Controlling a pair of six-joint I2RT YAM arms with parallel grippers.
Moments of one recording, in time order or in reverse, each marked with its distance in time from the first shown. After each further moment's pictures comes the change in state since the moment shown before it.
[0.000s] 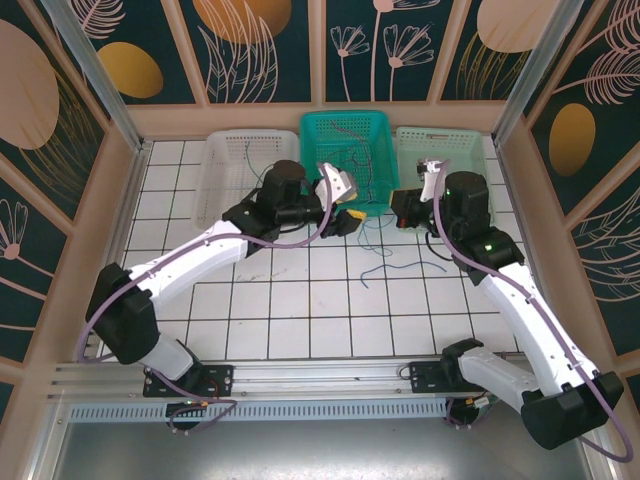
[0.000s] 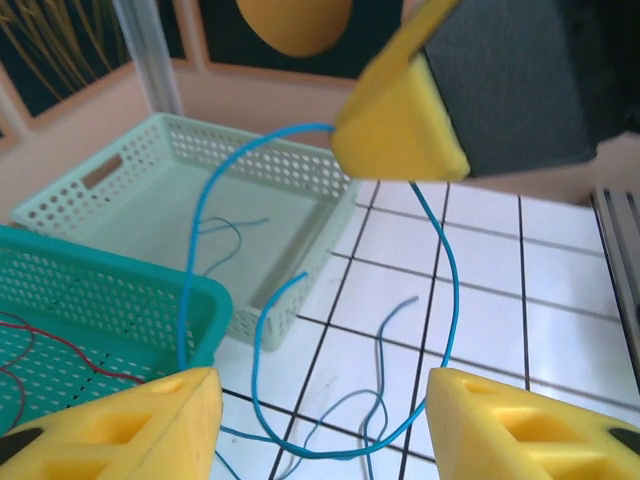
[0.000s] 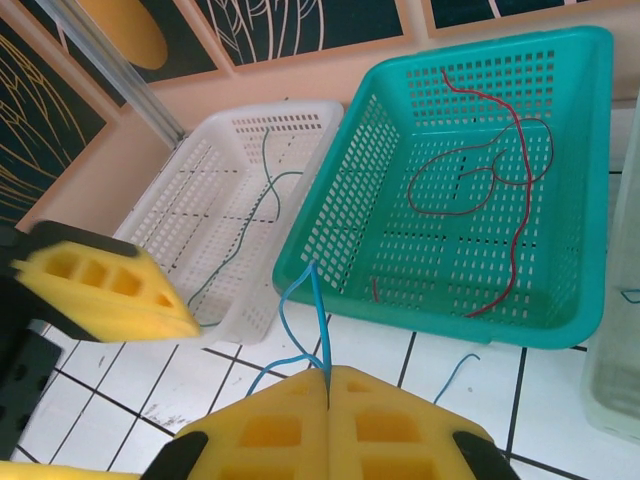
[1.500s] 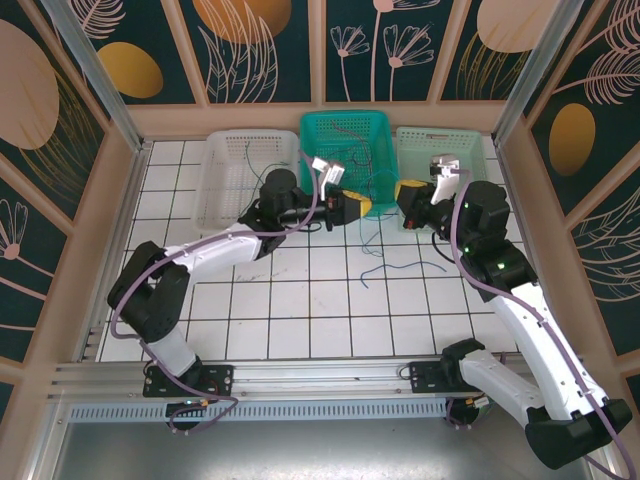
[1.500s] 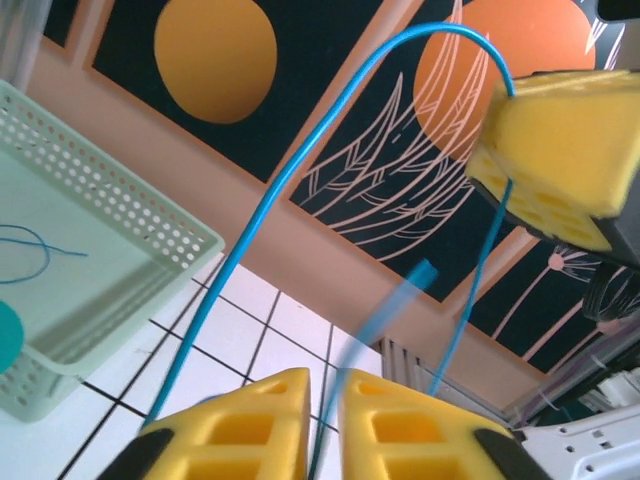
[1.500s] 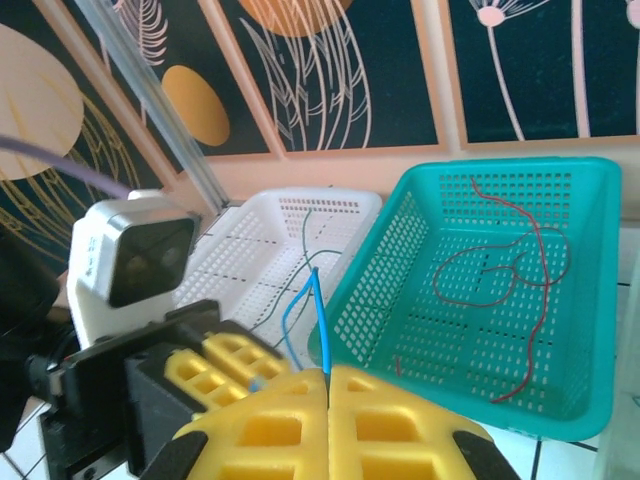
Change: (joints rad) left arm 0.061 0.121 -0.192 0.687 0.257 -0.775; right arm 0.000 -0.118 -0.039 0.127 -0.008 -0.031
